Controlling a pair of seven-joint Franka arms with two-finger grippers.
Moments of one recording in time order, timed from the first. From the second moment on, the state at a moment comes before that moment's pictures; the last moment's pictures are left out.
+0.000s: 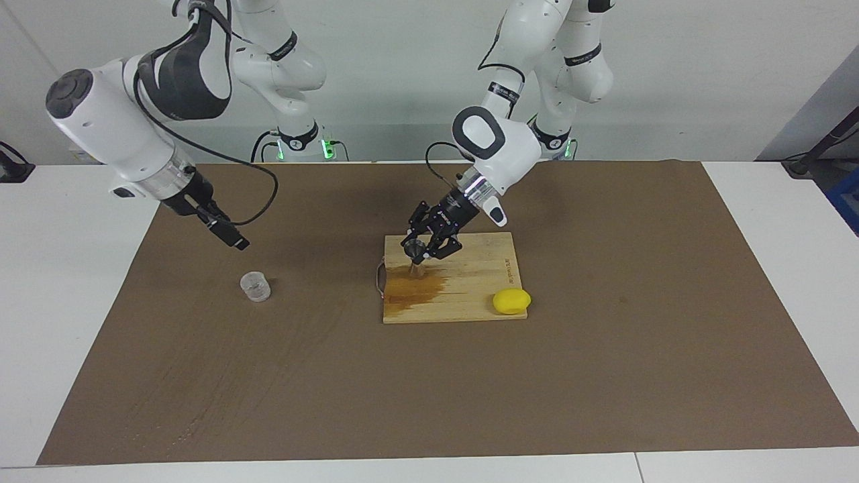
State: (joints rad) left arm -0.98 0.23 0.24 -2.02 -1.83 2.79 -1.09; right arm -0.18 0.13 0.07 -1.75 0.24 1.77 0.76
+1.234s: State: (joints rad) left arm -0.98 0.26 0.25 -2.01 -1.82 2.79 -1.09; right arm -0.42 0.36 0.07 -1.94 0.50 1.94 0.88
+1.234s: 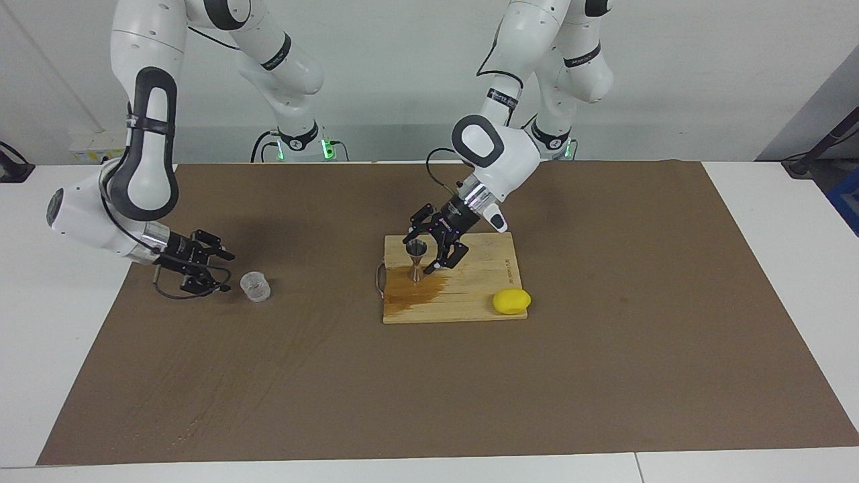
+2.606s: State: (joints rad) left arm -0.61 0.02 0.27 -2.02 -0.81 2.76 -1.10; right arm -0.36 0.39 0.08 -1.96 0.66 1.99 0.87
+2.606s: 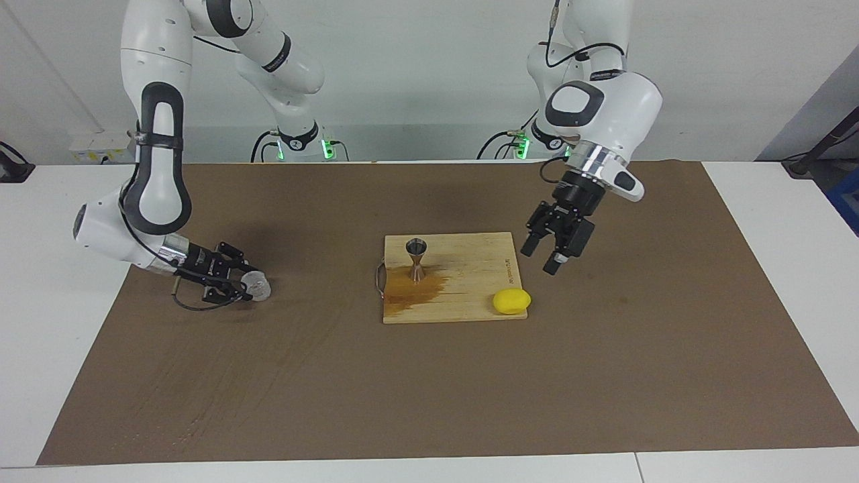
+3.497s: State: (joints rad) left arm -0.22 0.00 0.28 -1.83 -0.25 2.19 -0.64; right arm -0.36 0.39 0.08 -1.96 0.71 2.01 0.91
